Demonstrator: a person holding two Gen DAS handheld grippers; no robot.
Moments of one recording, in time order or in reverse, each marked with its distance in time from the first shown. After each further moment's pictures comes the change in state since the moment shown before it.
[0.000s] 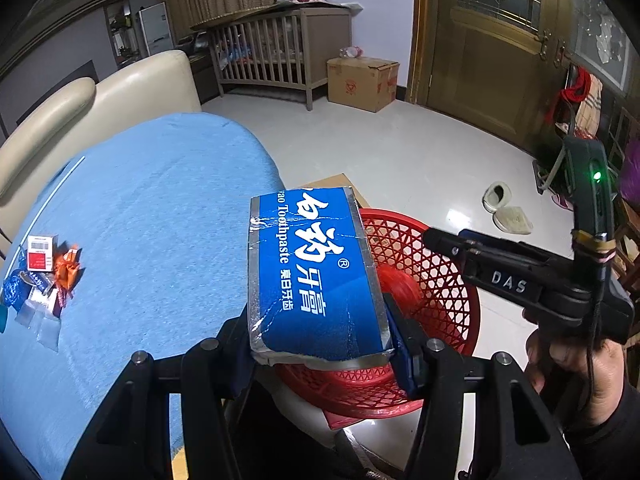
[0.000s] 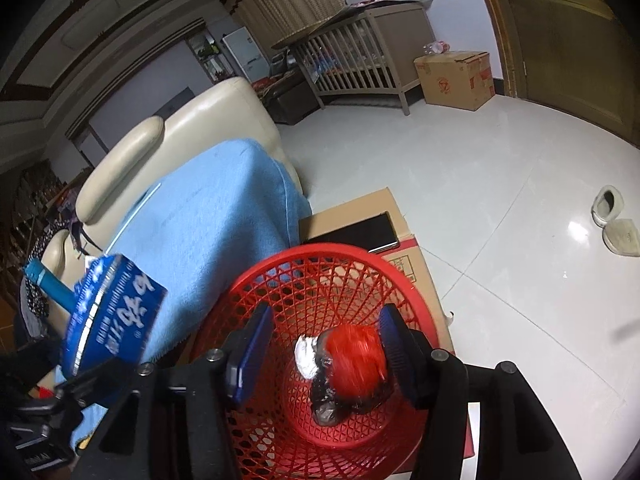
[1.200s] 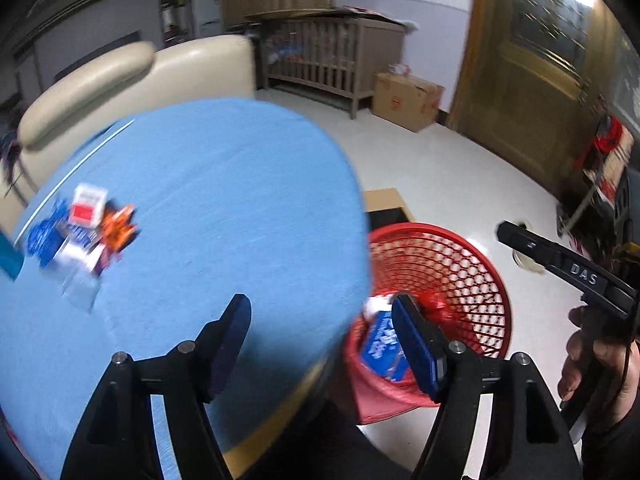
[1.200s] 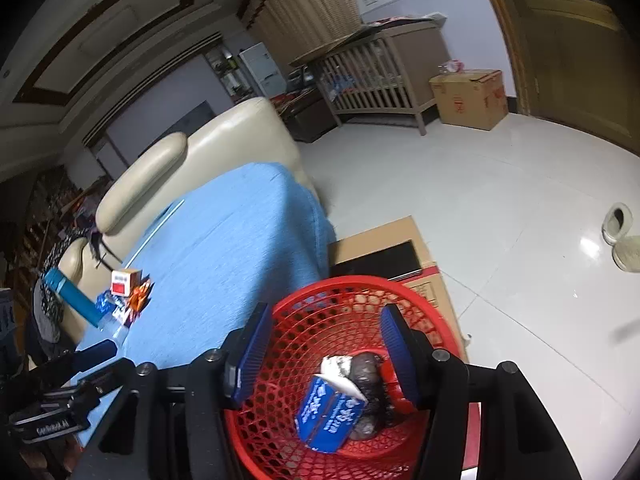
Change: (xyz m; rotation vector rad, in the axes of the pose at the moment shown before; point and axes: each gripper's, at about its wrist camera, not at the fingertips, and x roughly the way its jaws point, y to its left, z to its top) left arm -0.025 0.087 -0.019 -0.198 -0.031 0.061; right arm -0.019 0.029 0.017 -0.036 -0.053 0.059
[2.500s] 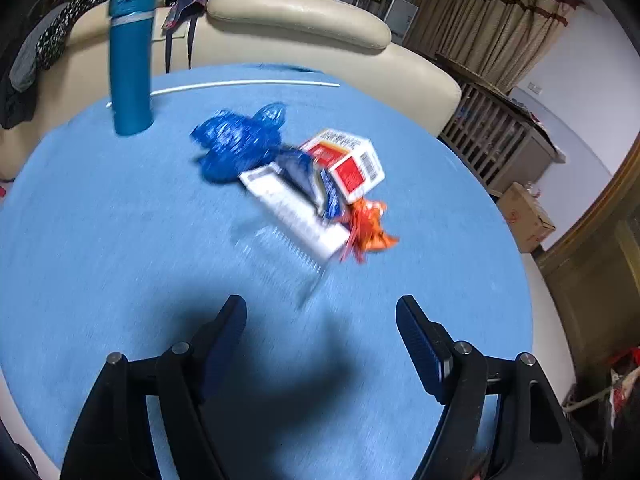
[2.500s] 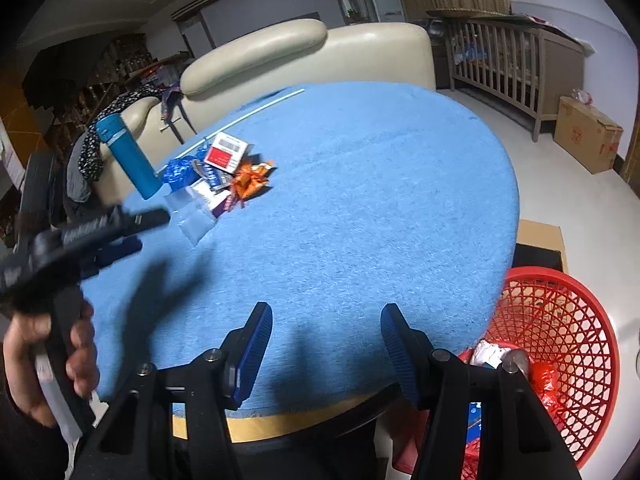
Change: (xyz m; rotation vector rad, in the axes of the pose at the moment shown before) left arm -0.002 0.215 -0.021 -0.602 -0.081 0.192; right arm 0.079 0.203 -0.058 -0.391 0.253 0.142
